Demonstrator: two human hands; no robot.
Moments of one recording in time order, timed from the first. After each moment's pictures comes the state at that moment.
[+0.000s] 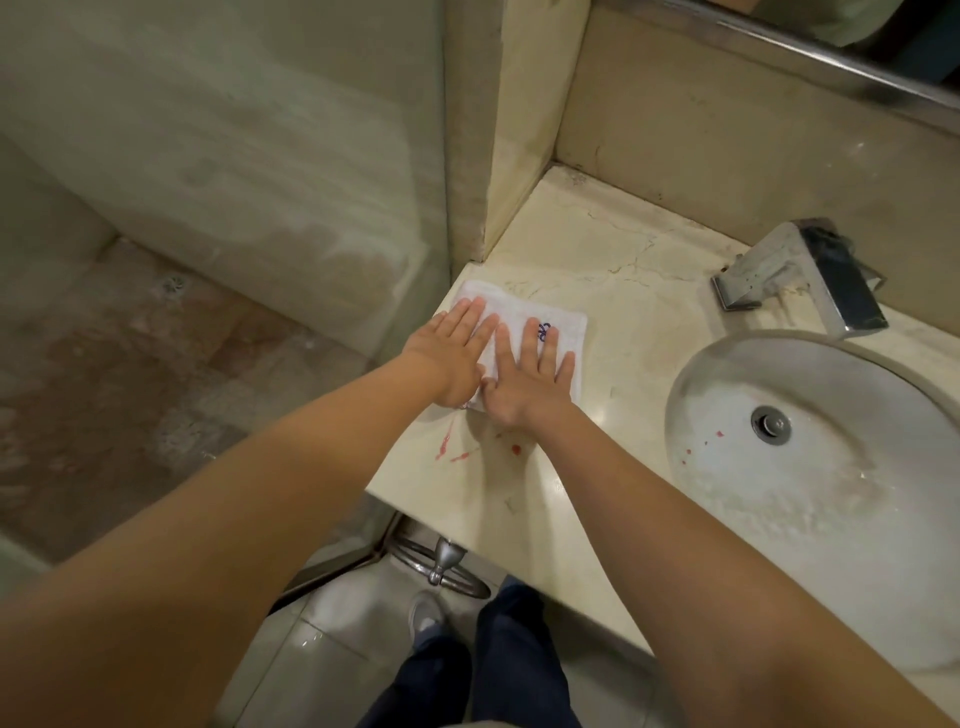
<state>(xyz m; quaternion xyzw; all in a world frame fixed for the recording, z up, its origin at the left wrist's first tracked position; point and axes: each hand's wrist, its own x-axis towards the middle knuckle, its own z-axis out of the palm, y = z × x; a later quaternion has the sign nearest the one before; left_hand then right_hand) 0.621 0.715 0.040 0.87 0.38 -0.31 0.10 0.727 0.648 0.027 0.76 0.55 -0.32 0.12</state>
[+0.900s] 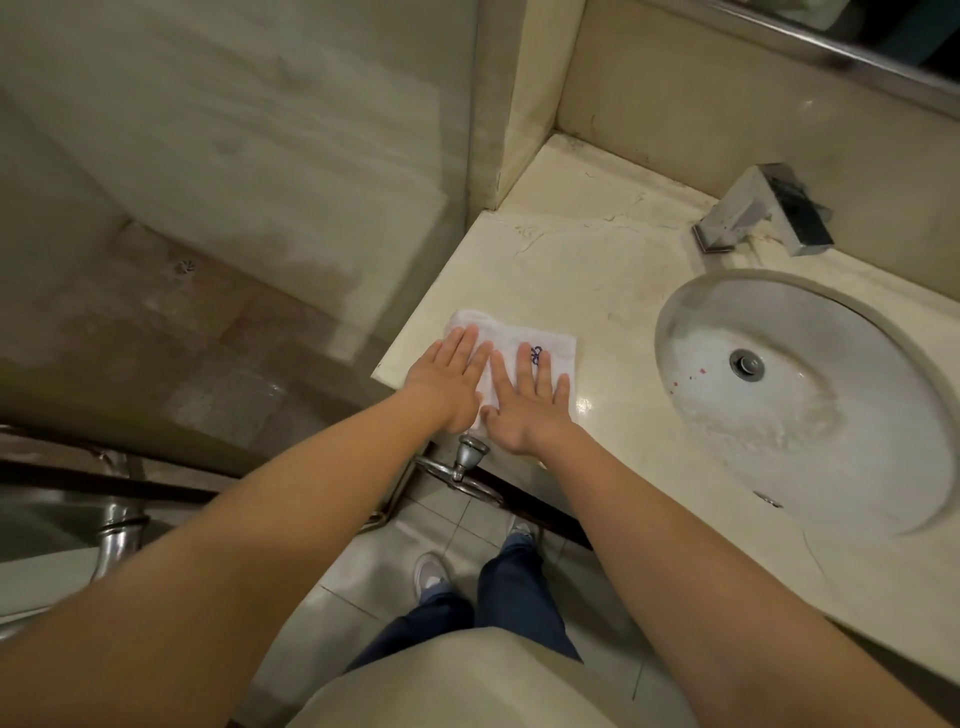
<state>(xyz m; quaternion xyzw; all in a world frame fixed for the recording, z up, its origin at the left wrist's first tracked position) 0.558 0.582 0.039 0.86 0.40 -0.30 0.12 0.673 0.519 0.028 0.73 0.58 -0.32 0.15</state>
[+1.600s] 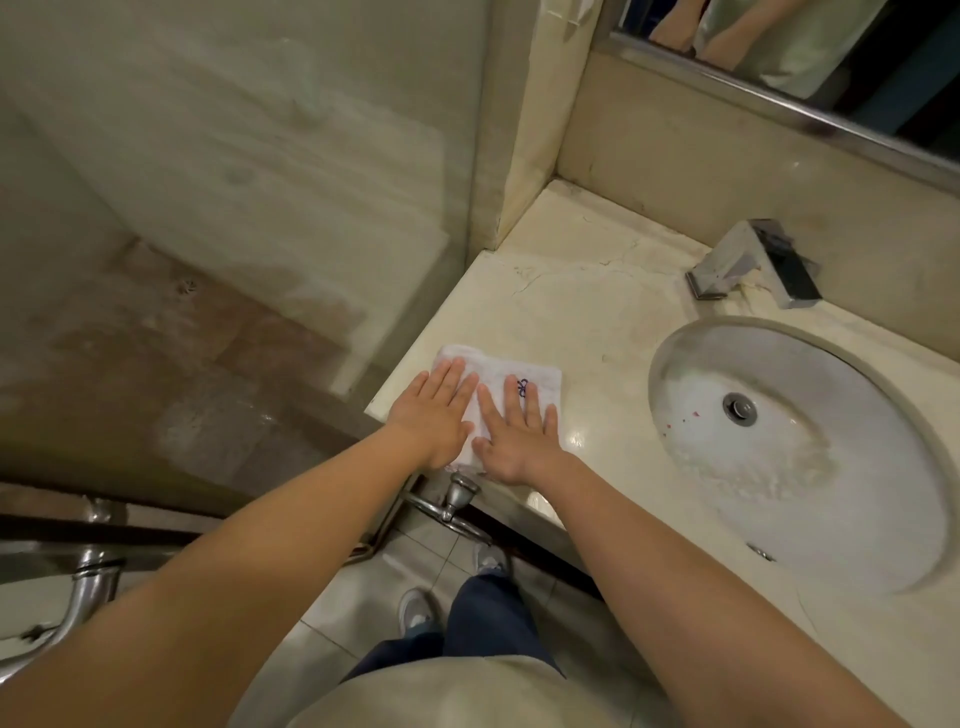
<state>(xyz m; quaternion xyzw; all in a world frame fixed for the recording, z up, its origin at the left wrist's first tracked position) 0.552 0.594 0.030 0.86 0.42 -0.25 0.13 0.684 0.536 0.027 0.70 0.61 -0.34 0.16</state>
